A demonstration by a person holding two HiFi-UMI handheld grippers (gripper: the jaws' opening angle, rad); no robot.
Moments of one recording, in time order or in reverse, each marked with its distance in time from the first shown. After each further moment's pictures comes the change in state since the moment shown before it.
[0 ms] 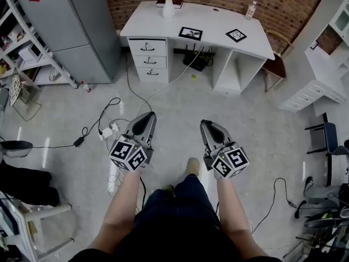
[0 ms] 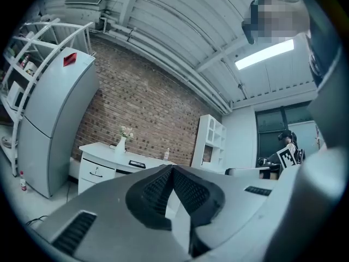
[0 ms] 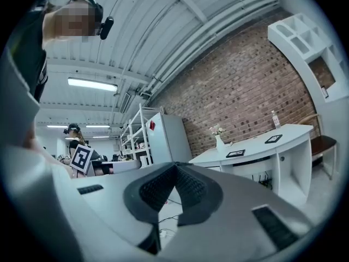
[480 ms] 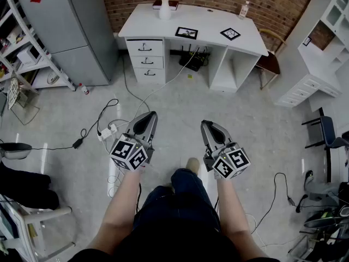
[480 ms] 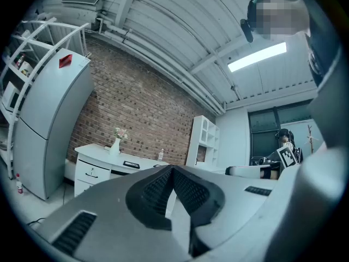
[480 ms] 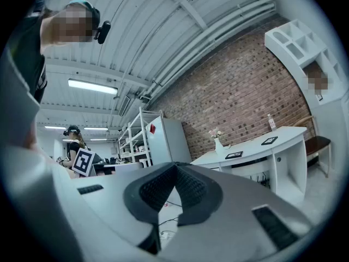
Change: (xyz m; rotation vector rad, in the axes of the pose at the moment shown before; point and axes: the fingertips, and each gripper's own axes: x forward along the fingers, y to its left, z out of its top) left arm -0.044 -0.028 0.000 0.016 0.000 -0.055; right arm -0.042 0.045 -0.005 0.015 -0.031 -0.031
